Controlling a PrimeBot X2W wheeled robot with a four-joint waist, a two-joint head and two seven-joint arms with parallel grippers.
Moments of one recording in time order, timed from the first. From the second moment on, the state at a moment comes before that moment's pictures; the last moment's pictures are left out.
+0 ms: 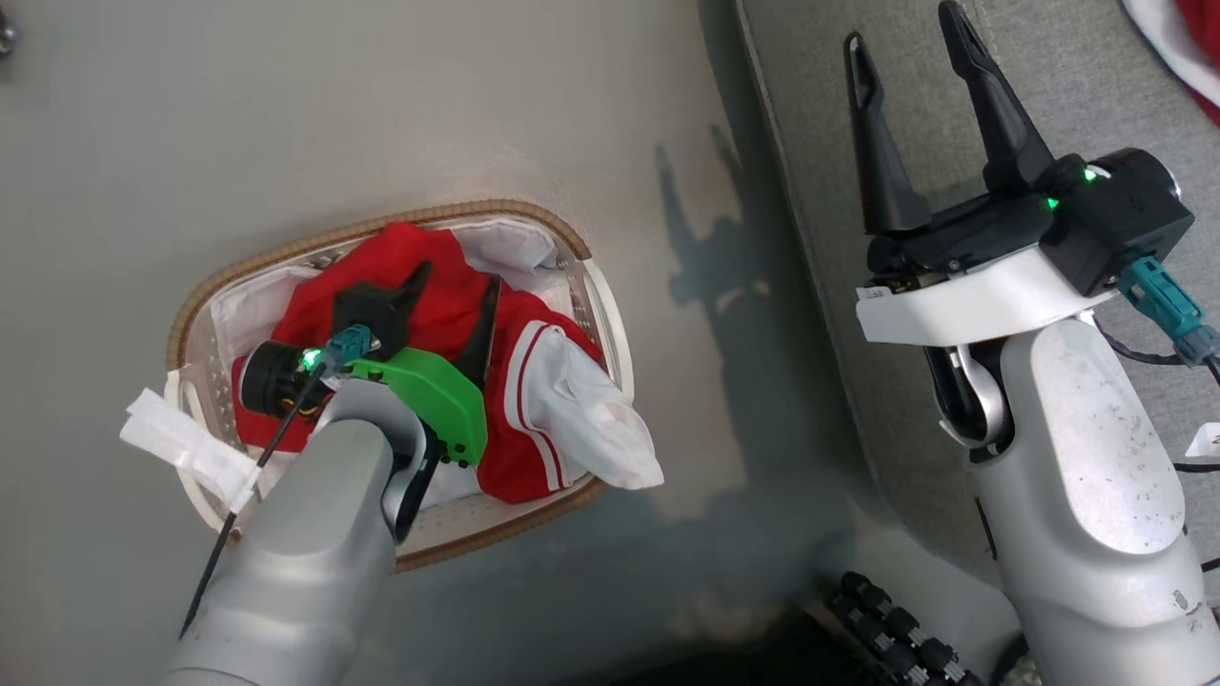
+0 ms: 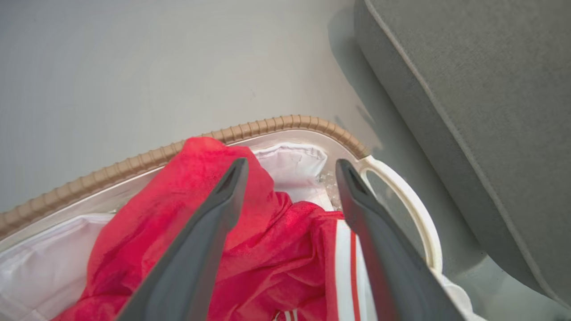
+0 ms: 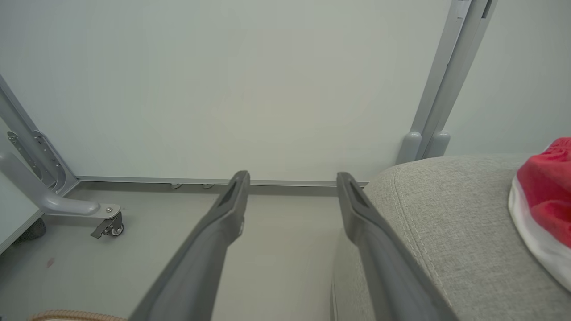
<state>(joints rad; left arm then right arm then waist) -0.72 0.10 -0.58 0.90 -0.48 -0.13 -0.26 -0.59 -0.05 0.15 0.07 0.17 0.13 -0.26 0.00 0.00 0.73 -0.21</state>
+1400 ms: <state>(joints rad) -0.79 0.11 -0.73 1.20 -0.45 -0.12 -0.26 -0.58 -0.05 0.17 0.11 0.17 0.13 -0.26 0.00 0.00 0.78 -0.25</state>
